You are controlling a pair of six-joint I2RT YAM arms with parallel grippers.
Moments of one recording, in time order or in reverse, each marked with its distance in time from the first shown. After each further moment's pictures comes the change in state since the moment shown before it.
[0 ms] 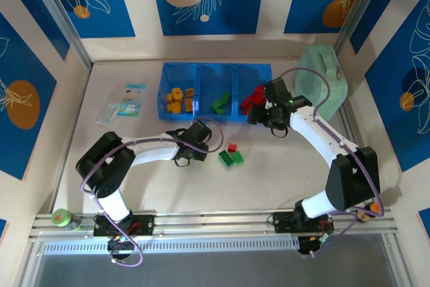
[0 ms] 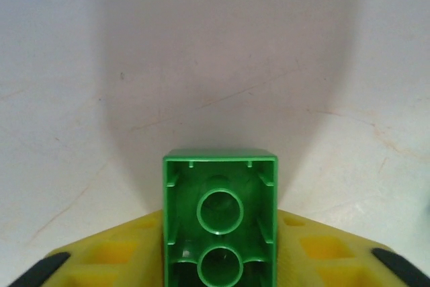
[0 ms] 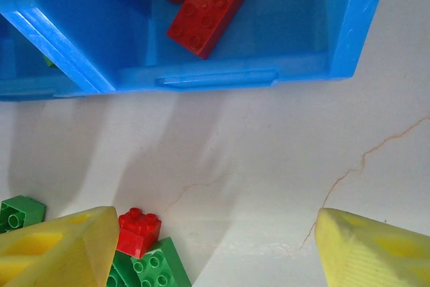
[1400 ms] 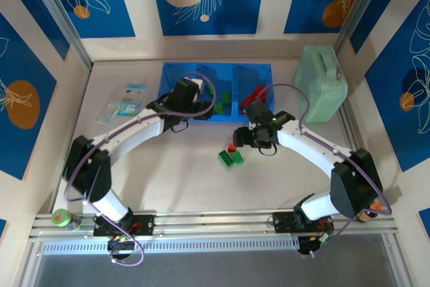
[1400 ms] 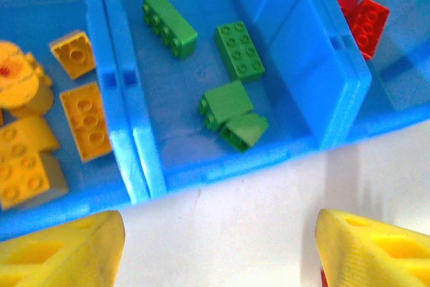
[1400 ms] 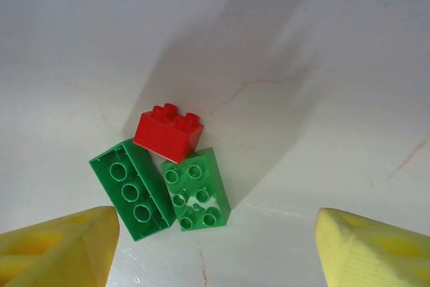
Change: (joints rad) left arm 0.159 -0.132 0.296 -0.050 0.056 0.082; right arm 0.253 -0.013 -0.124 -0.004 -0.002 0.069
